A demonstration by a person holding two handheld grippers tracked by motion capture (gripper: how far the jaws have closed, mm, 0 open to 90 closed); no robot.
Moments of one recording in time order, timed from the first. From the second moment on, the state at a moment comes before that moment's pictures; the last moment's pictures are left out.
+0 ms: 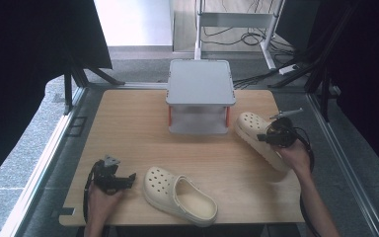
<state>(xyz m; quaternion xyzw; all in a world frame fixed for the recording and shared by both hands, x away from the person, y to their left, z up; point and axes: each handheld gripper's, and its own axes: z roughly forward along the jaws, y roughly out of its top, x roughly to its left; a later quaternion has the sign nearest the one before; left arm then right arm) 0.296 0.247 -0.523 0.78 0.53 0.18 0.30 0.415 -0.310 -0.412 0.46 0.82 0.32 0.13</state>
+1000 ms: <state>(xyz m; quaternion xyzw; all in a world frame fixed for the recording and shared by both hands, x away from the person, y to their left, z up) 0.296 0.246 -0.522 0.77 0.53 0.18 0.30 0.341 -0.145 -0.414 0.31 0.89 0.33 0.07</state>
